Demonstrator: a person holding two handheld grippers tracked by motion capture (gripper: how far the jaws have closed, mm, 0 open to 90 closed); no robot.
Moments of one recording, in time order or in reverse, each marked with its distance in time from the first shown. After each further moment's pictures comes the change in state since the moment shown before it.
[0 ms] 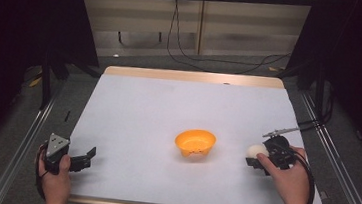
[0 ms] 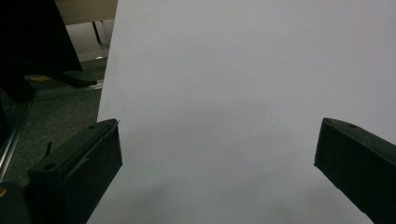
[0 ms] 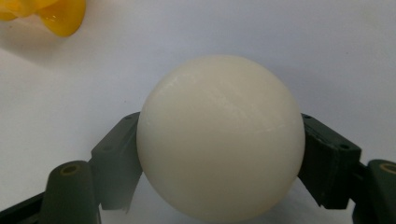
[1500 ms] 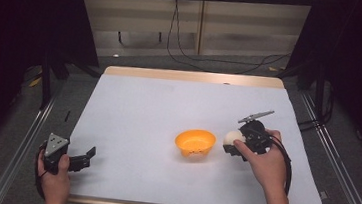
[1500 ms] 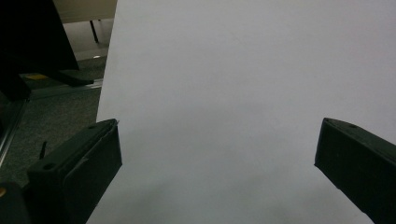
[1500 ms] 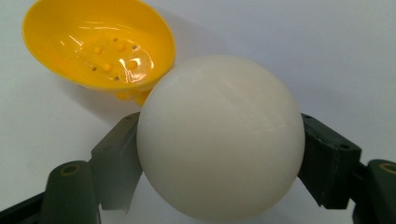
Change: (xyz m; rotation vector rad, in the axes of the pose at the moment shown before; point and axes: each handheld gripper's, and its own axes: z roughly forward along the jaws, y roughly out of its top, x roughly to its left) left arm 0.002 0.000 0.000 -0.005 -0.011 -0.020; right arm 0.050 0.057 0.006 -0.044 0.065 -0.103
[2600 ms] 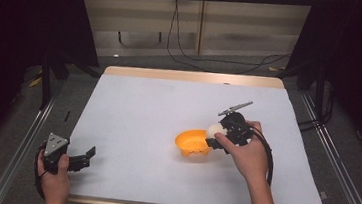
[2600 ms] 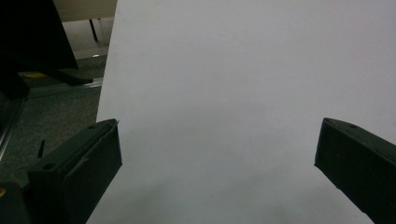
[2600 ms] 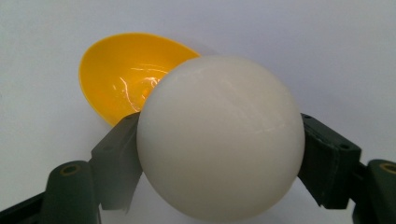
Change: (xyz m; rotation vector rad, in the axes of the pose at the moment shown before) left arm 0.001 0.000 0.000 0.001 0.000 -0.010; right arm 0.034 0.037 0.015 -0.003 0.046 -0.063
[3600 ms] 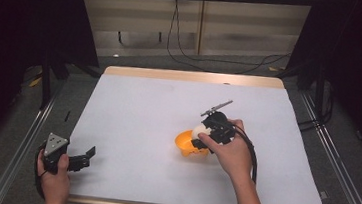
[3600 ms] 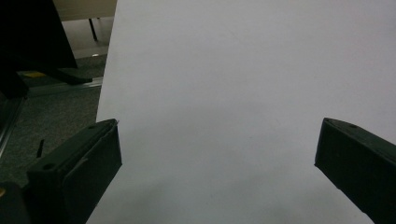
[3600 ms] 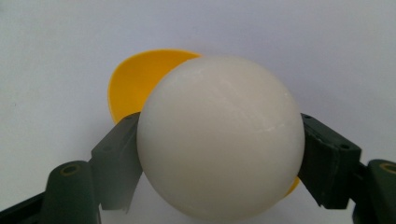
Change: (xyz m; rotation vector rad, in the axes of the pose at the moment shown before) left arm 0.001 0.000 0.000 0.000 -0.005 -0.004; right arm 0.026 0.019 0.027 0.041 0.031 -0.032
